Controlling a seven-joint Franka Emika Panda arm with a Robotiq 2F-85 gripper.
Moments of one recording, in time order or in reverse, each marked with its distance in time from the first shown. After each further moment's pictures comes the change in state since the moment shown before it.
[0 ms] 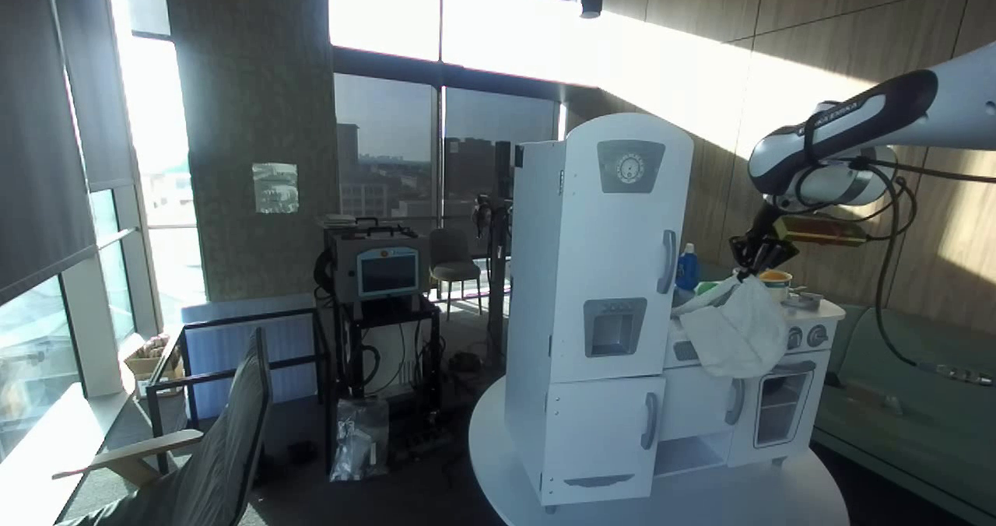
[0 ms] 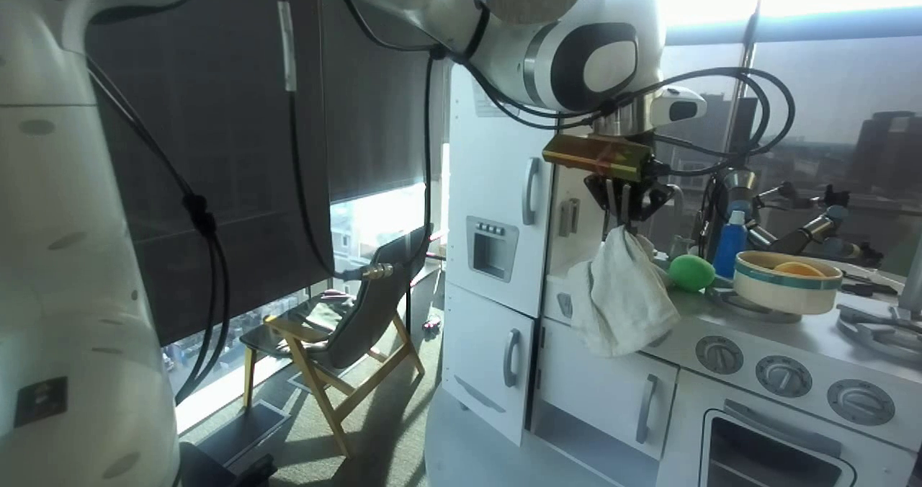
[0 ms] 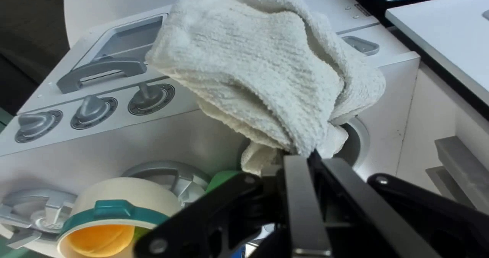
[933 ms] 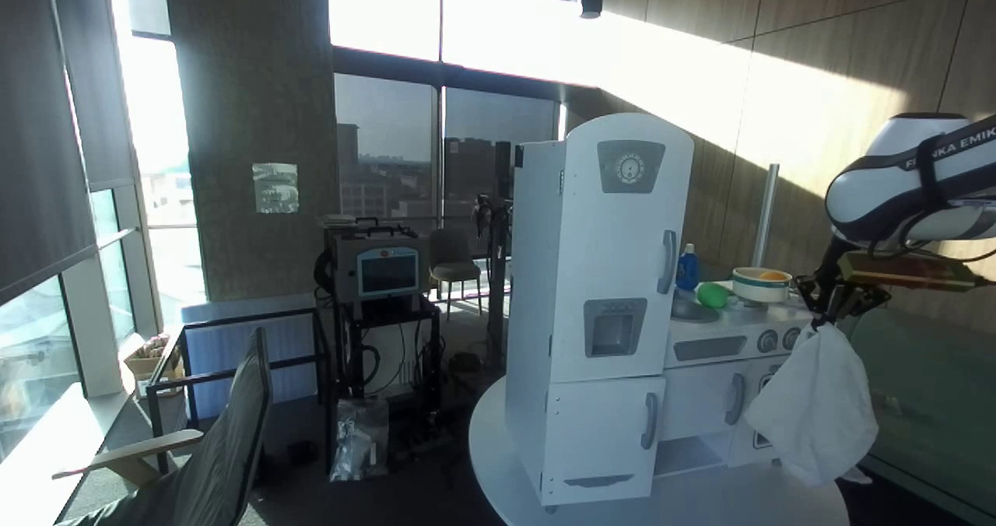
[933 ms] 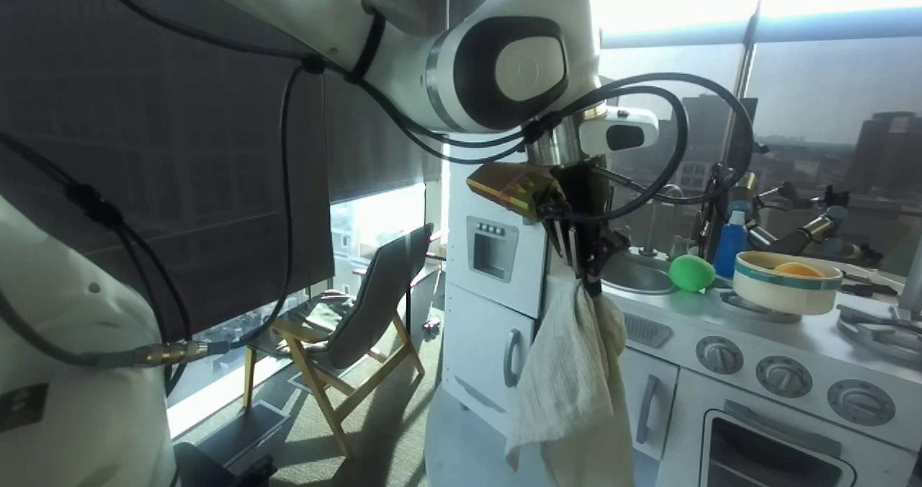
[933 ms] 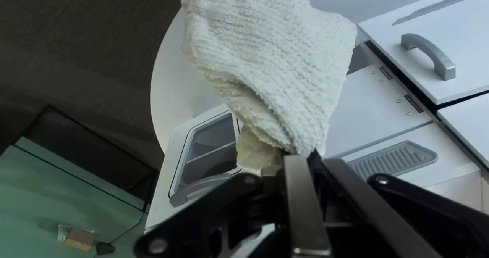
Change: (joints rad) arm -0.075 -0.385 0.001 -0.448 -0.259 0.005 0.335
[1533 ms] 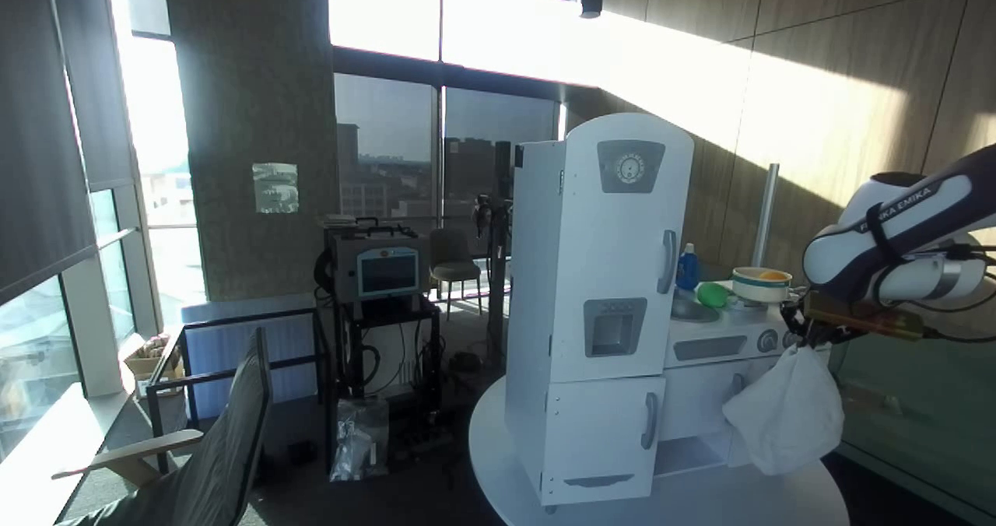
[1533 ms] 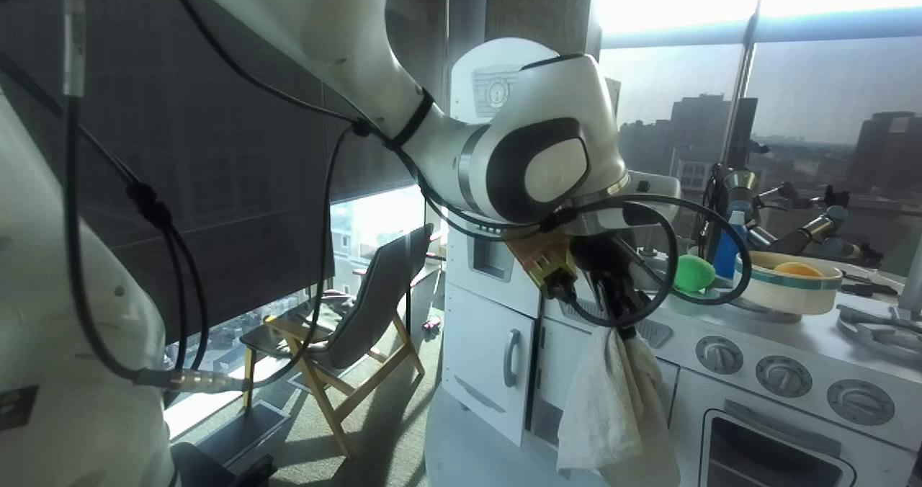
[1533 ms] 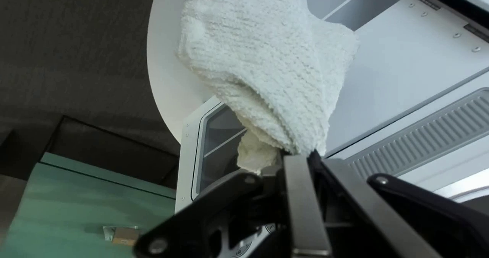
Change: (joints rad) arm -0.047 0.205 -0.001 -0.044 -0.003 0.360 0.195
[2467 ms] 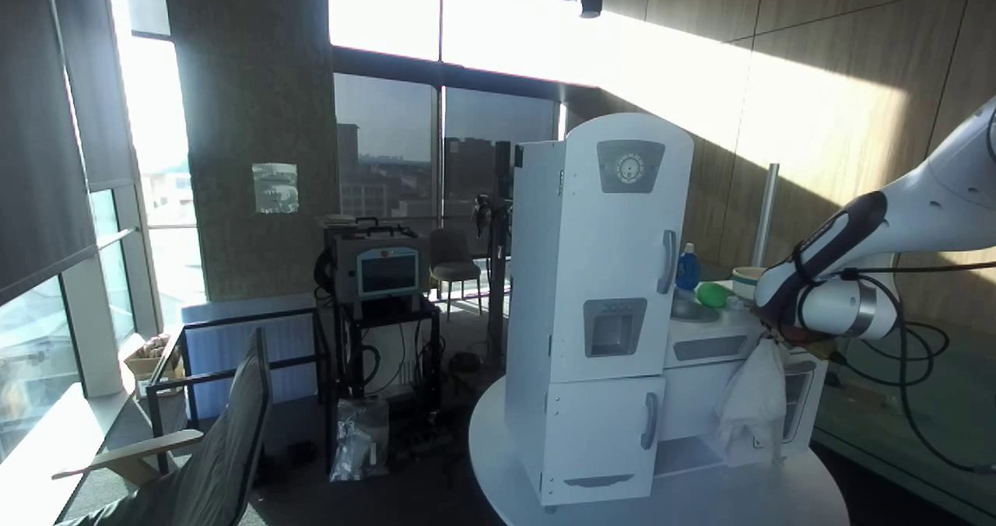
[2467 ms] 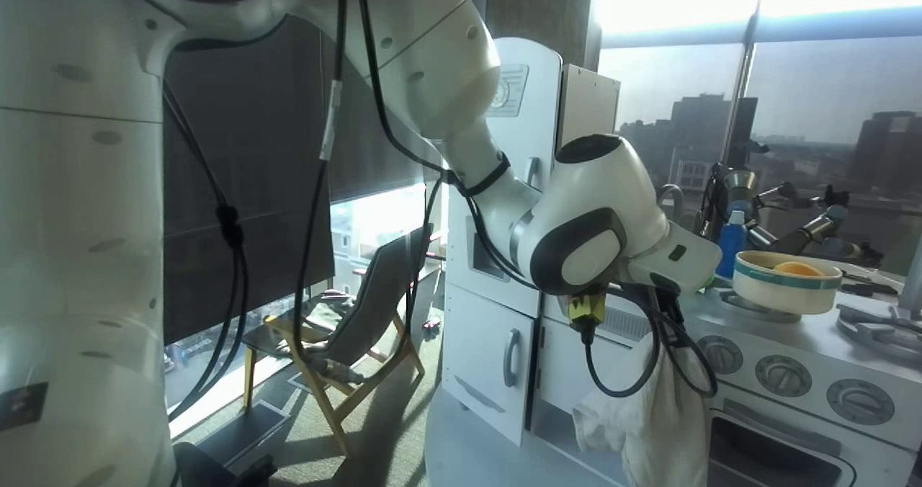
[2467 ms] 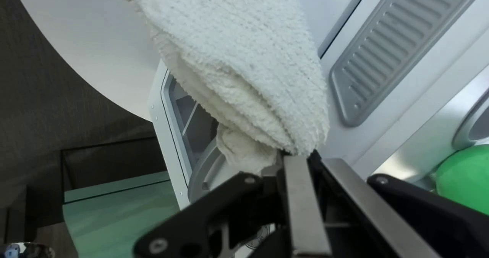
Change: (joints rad) arm 0.034 0.379 -0.014 0.171 0.299 0.425 0.235
